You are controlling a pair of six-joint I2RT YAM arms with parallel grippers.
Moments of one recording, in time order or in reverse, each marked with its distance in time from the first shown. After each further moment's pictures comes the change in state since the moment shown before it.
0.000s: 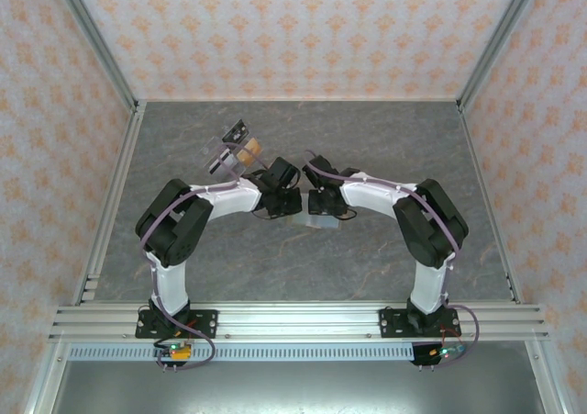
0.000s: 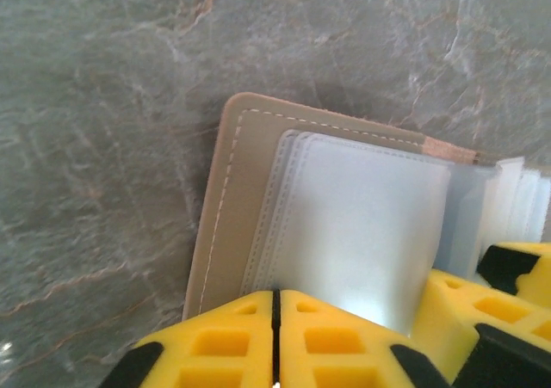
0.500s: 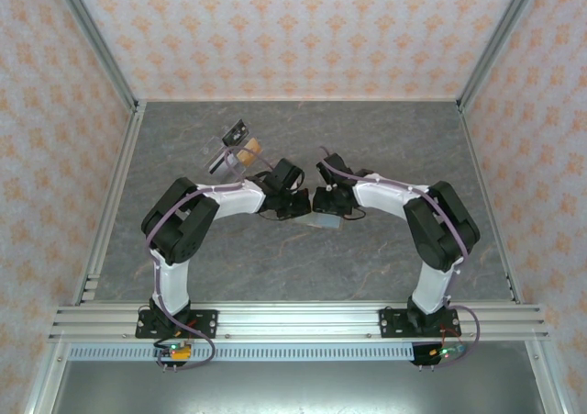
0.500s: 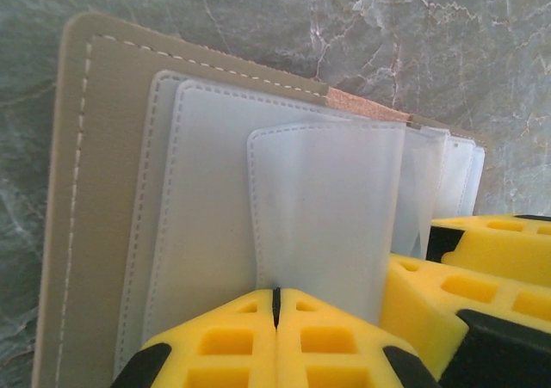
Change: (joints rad) left arm -0.018 0.030 0.002 0.087 0.126 -0.029; right arm -0.070 -0.061 -0.086 0.094 -0.157 0.023
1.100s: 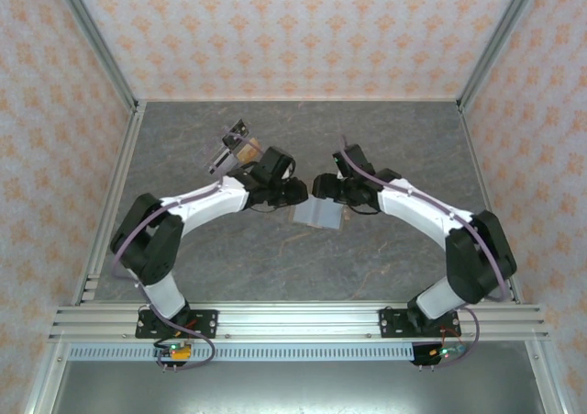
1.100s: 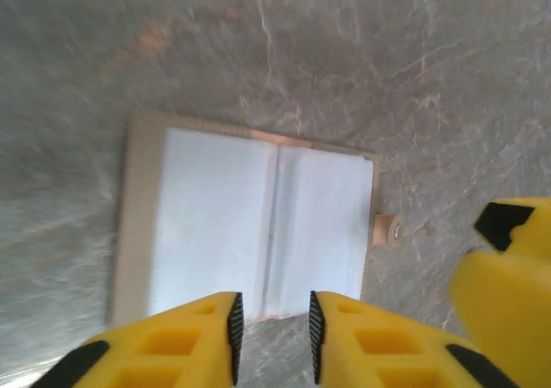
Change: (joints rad) left arm 0.021 -0.253 0.004 -0.157 -0.121 0.075; right arm -0.027 -0.296 -0.053 0.001 0.032 0.003
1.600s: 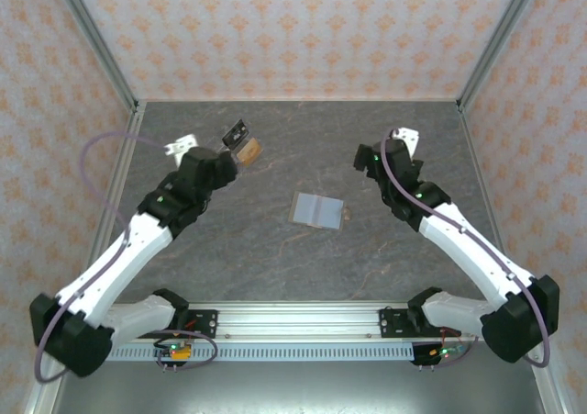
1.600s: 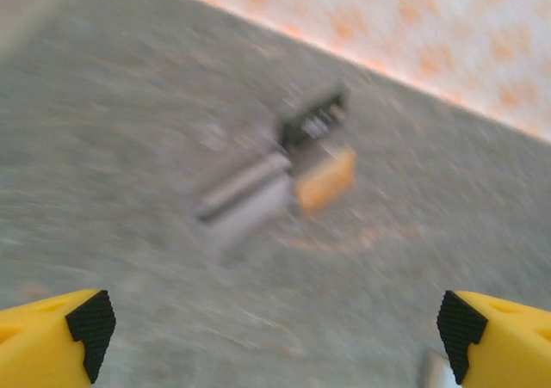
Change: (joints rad) left arm 0.198 -0.646 -0.212 -0.178 -0.727 0.108; right arm -0.071 -0.360 -0.047 0.043 0.625 -0.144
